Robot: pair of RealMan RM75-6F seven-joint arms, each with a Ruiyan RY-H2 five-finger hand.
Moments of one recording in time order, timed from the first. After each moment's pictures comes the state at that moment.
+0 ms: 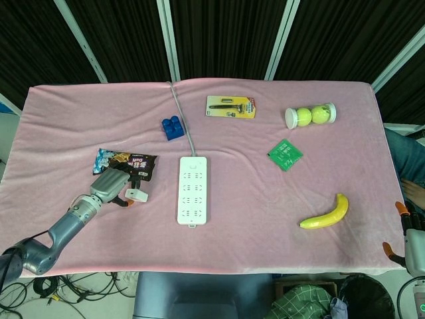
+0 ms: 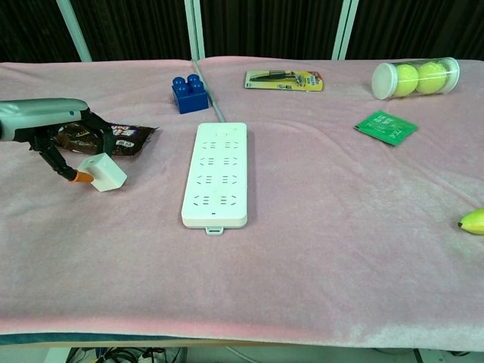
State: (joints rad) left arm -0.73 -1.41 -0.02 -1.22 1.44 0.81 -0.22; right arm 0.04 -1.01 0.06 -1.76 -1.23 1.36 -0.19
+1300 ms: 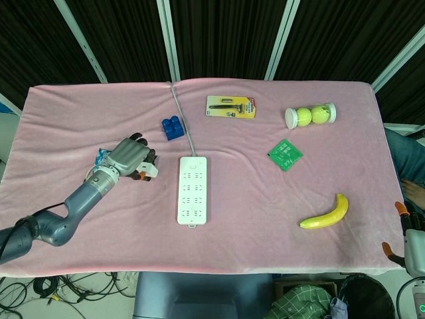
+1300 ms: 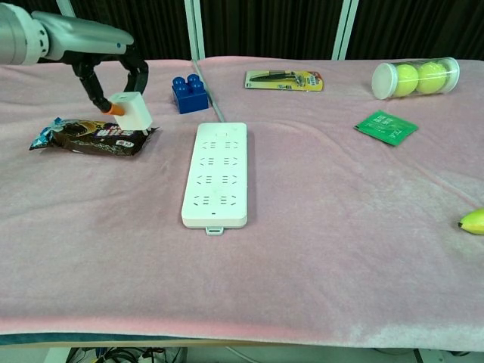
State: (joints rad) left arm -1.00 -1.28 -0.16 -1.40 1.01 0.60 0.34; right arm 0.04 -1.01 0.06 -1.76 -1.23 1.37 -0.19
